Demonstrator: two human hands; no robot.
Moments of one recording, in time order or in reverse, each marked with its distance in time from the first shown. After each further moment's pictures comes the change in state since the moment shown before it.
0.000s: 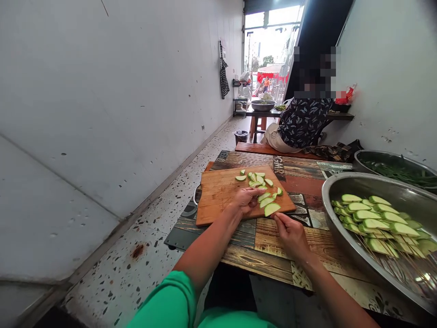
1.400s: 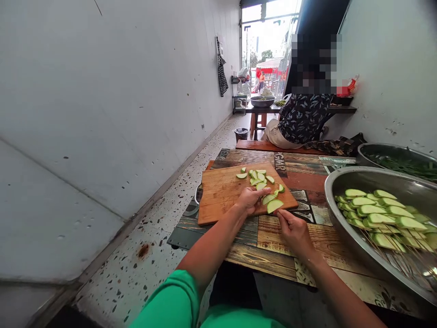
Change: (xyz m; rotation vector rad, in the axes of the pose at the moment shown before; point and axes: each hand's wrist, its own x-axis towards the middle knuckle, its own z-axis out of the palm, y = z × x) left_hand -0.004 -0.010 0.010 0.048 0.029 -0.003; right_hand 0.001 0.001 -0.001 -0.110 0.016 -0.035
